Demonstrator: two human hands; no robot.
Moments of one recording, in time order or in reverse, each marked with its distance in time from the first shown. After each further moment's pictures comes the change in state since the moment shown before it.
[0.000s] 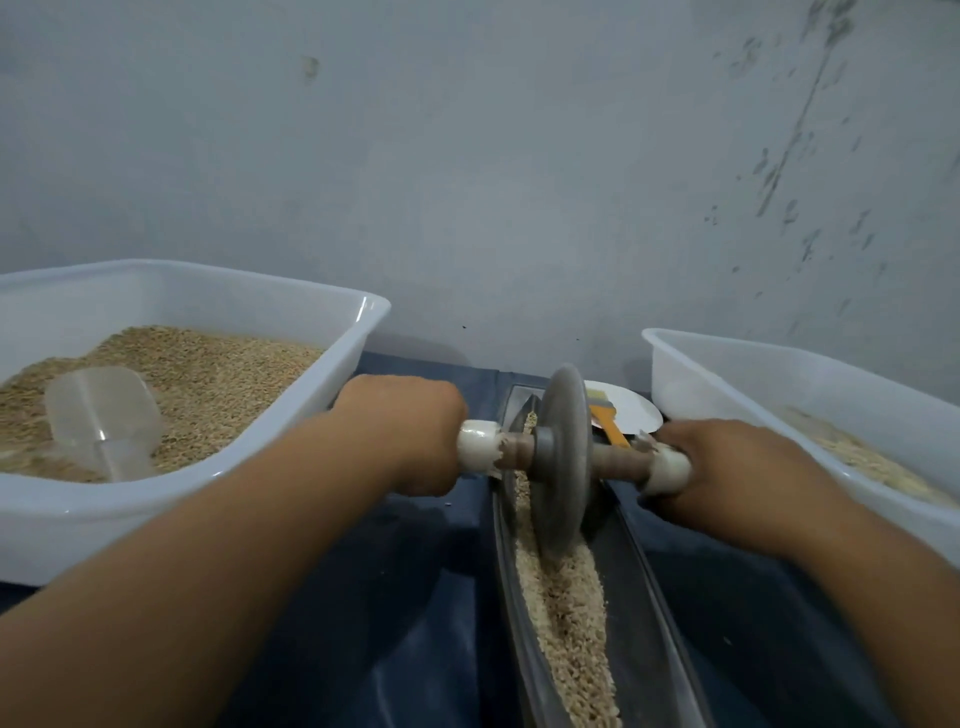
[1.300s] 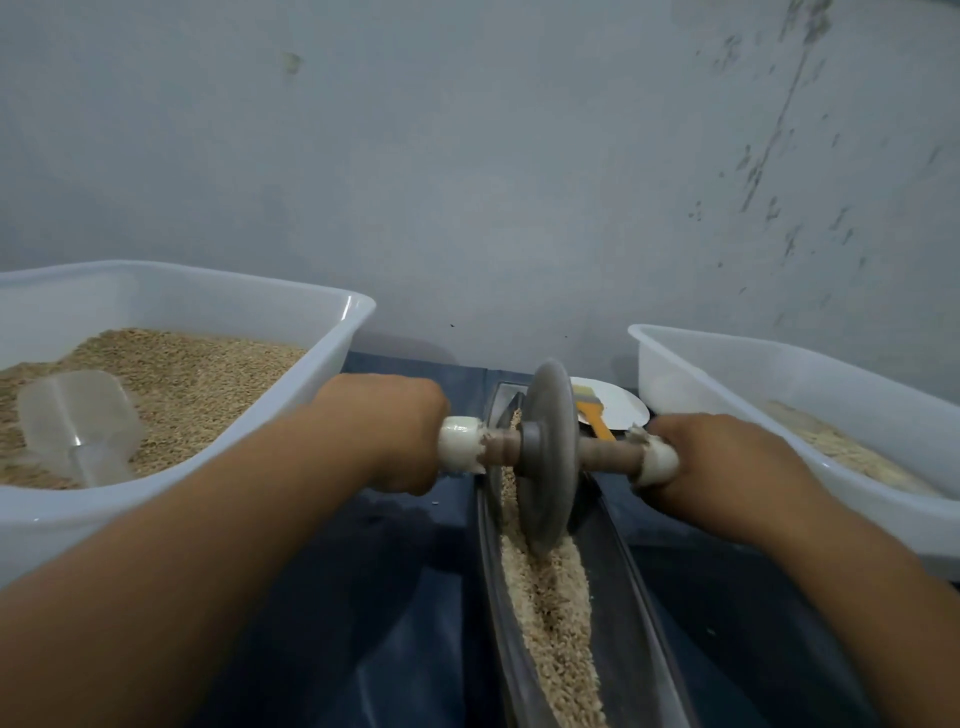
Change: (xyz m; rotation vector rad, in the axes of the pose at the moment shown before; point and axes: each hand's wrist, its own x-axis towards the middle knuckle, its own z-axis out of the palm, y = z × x) left_hand -0.001 0.000 -0.003 -0.020 -0.044 -0.012; right_hand 0.000 0.000 0.004 -0.052 0.052 0.038
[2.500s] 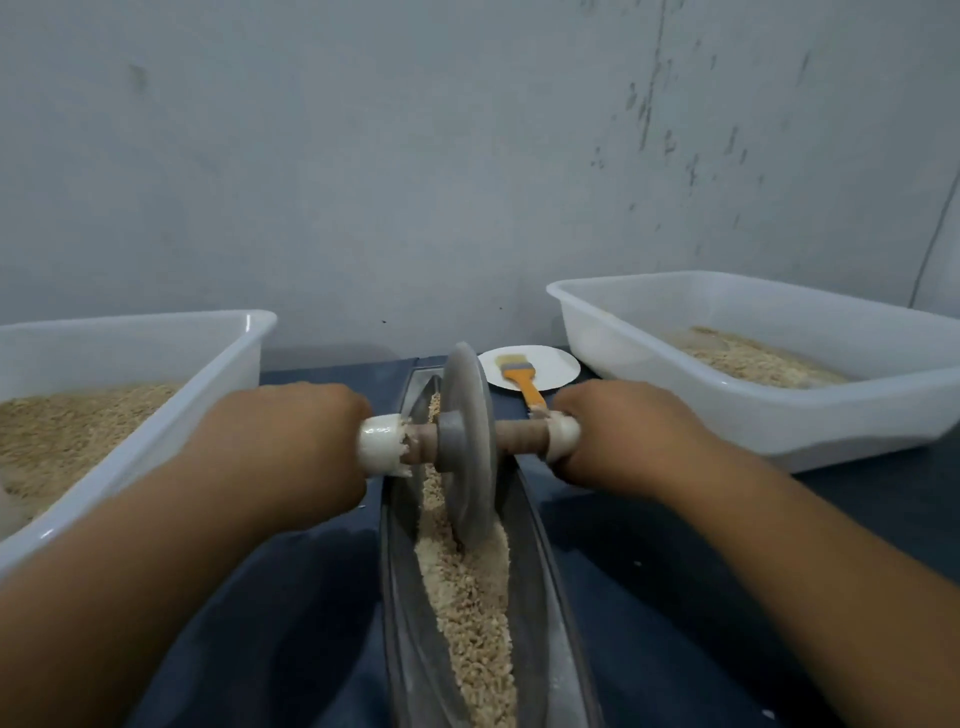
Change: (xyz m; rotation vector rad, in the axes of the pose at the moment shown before) left_hand -0.005 0.011 0.003 0.155 0.213 0.063; right_hand -0.011 -0.010 0.003 0.091 -0.095 0.007
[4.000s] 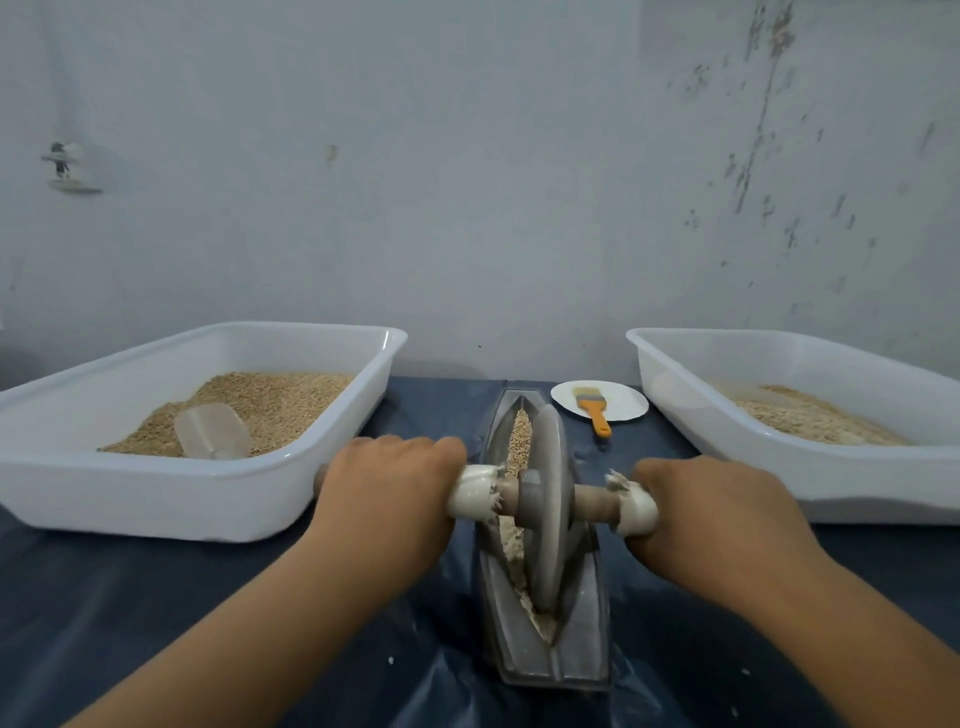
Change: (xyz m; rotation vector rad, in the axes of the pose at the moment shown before) left_hand -0.102 0.025 -0.018 0.075 0.297 0.000; right_hand -0.082 -0.010 -0.018 -0.145 0.148 -0.067
